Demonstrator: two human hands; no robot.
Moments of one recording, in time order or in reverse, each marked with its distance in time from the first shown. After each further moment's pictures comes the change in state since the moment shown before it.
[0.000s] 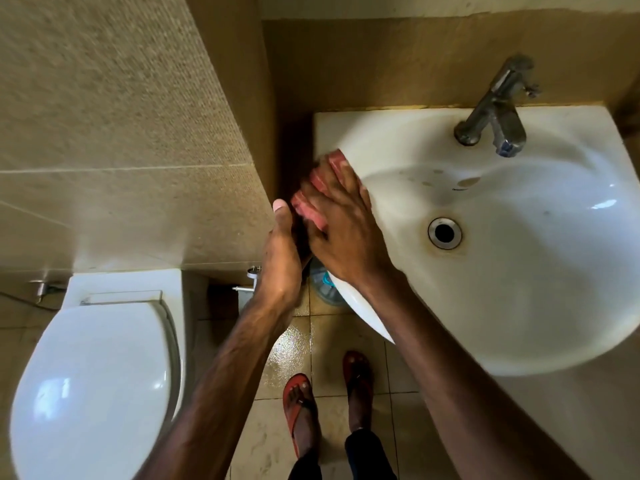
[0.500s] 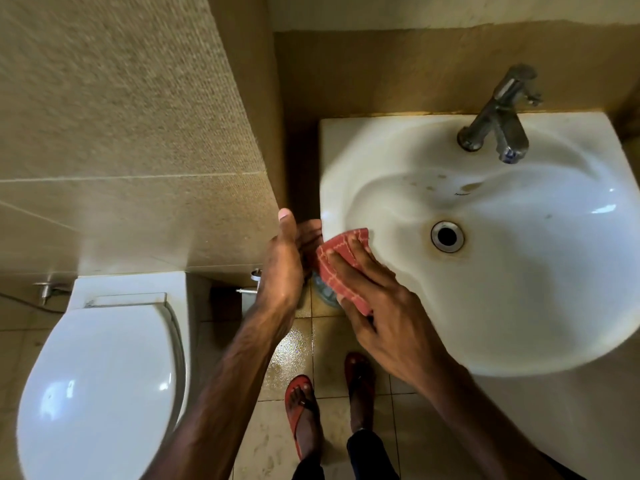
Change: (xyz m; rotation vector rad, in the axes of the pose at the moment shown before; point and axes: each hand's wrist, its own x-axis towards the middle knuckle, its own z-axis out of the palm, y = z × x) left_hand 0.001 -0.001 -0.012 0.047 0.063 -0.070; right_hand -0.106 0.007 -0.027 0.131 -0.140 -0.007
